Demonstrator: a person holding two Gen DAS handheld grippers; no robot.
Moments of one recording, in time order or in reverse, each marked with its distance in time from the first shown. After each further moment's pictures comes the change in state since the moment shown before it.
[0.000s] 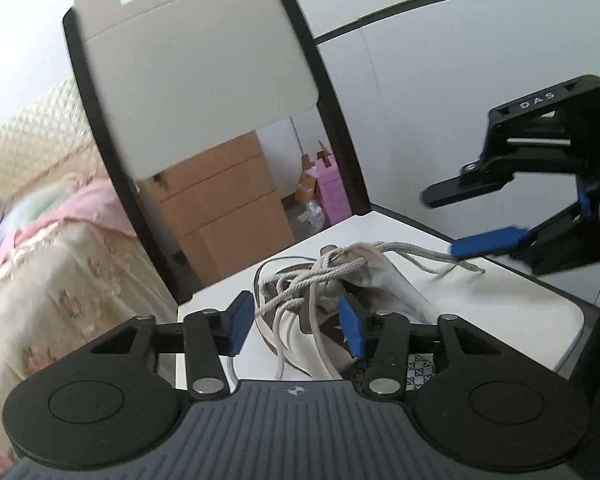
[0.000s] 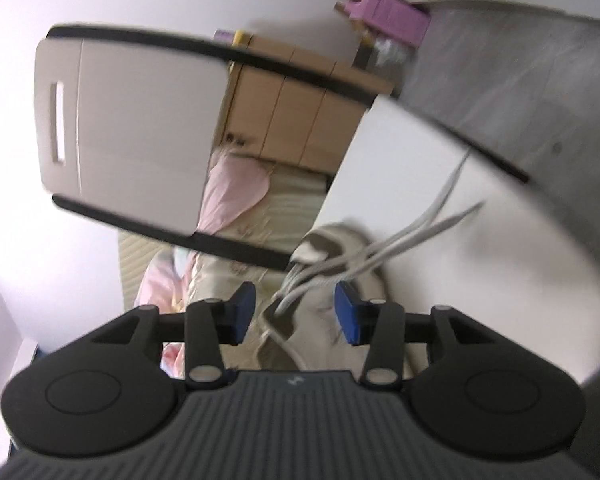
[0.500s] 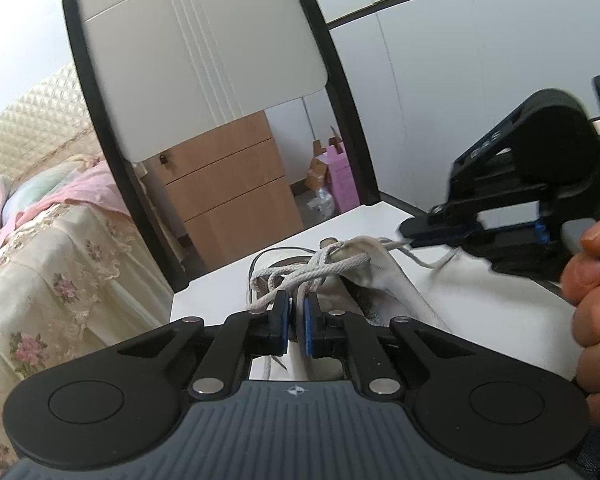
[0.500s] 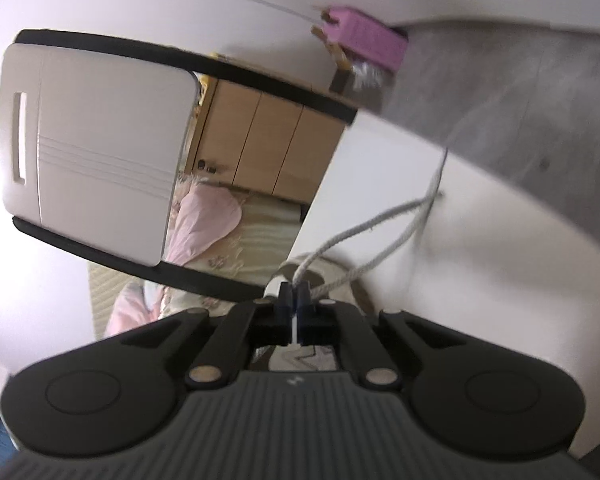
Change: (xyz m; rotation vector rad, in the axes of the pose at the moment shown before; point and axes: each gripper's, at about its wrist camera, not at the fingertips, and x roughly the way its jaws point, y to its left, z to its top) left arm 0.017 -0.008 0.001 -0.035 0.044 0.041; right arm 0.033 -0.002 0.005 -0.013 -0.151 -0.104
